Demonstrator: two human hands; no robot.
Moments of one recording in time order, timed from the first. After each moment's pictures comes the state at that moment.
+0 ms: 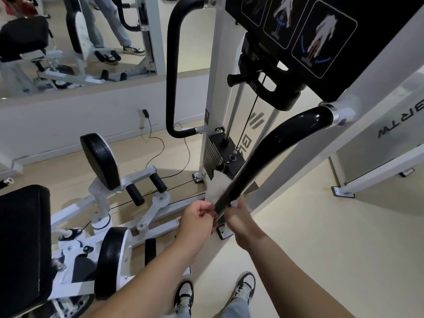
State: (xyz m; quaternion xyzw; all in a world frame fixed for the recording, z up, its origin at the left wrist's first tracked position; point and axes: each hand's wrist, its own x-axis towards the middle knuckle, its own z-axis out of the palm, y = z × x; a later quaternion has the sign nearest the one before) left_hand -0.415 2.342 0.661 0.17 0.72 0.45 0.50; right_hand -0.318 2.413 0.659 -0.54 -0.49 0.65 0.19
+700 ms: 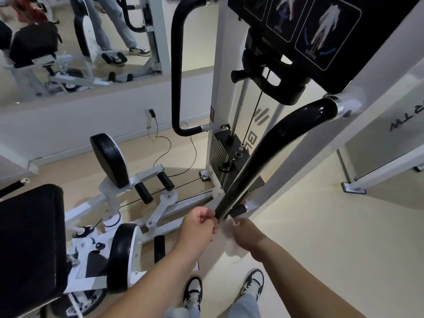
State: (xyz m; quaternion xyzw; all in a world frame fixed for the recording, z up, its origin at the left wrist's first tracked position) left_hand -0.417 2.316 0.647 0.16 0.72 0.44 0.51; right_hand -0.284 2.398 0.601 -0.58 -0.55 0.61 0.00
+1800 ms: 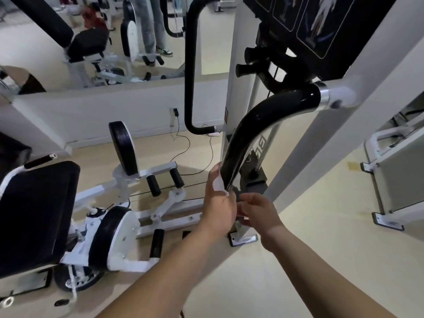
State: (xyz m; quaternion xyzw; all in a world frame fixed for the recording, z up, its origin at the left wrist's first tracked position) left_hand -0.330 2.400 0.676 0.20 0.70 0.57 0.38; right_hand -0.237 2.475 0.618 -0.54 -0.53 0.64 0.11
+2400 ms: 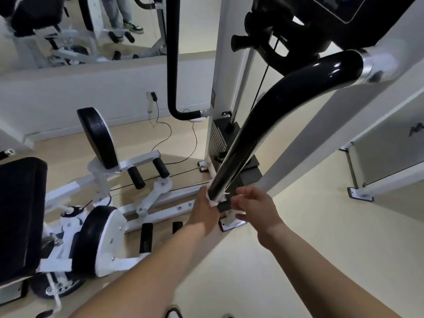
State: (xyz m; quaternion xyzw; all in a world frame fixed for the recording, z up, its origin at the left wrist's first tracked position) left_hand -0.365 2.384 0.595 0.20 0.77 0.38 0.47; right_hand -0.253 2.455 0.605 -0.58 -0.47 0.64 0.17
